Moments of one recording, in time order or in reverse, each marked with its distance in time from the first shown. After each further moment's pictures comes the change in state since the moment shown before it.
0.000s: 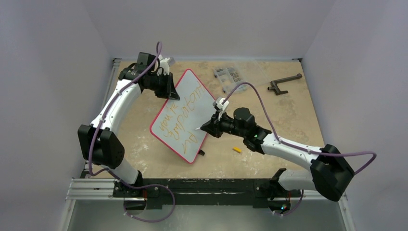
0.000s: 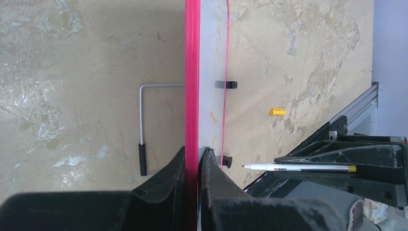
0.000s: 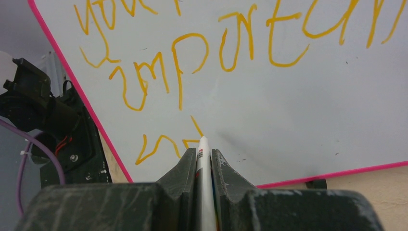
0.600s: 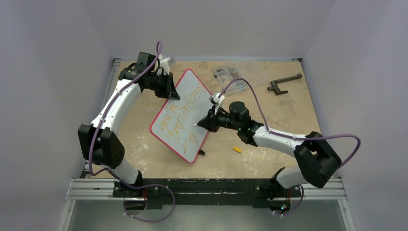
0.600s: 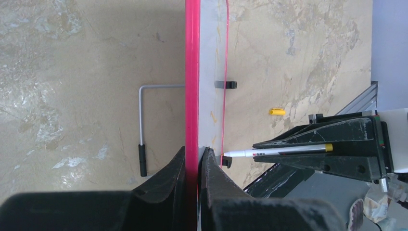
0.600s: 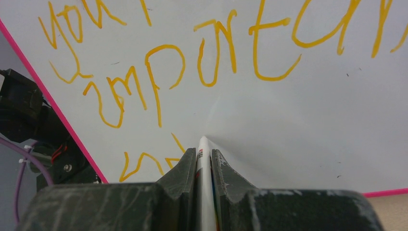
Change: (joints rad) left arm 0.004 0.004 0.000 0.002 0.009 0.003; right arm -0.065 0.193 0.069 0.101 -0.103 0.023
